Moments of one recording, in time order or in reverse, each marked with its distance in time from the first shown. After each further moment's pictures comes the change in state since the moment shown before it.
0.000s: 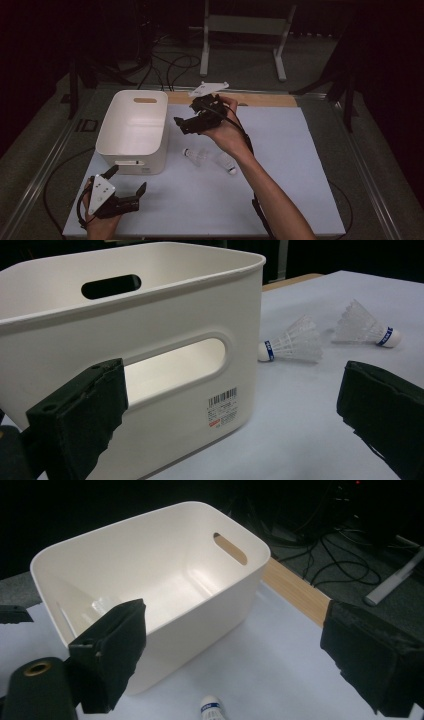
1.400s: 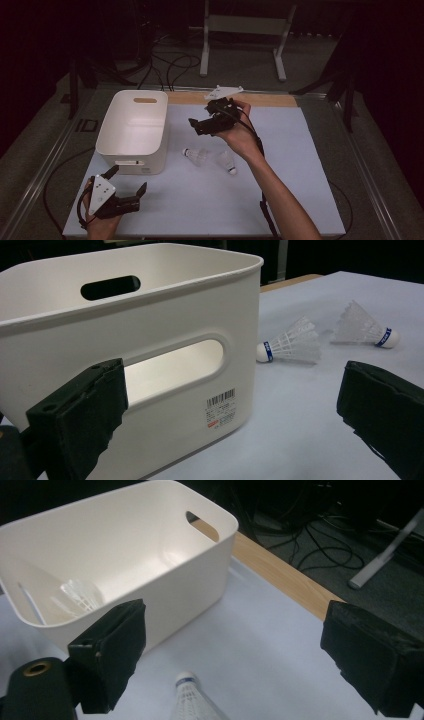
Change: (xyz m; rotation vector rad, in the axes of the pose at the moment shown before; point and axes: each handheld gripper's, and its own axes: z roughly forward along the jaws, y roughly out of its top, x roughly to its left) left arm -0.001 0.000 0.000 -0.002 -0.001 0.000; right arm -0.024 -0.027 -0.008 0.024 -0.053 0.037
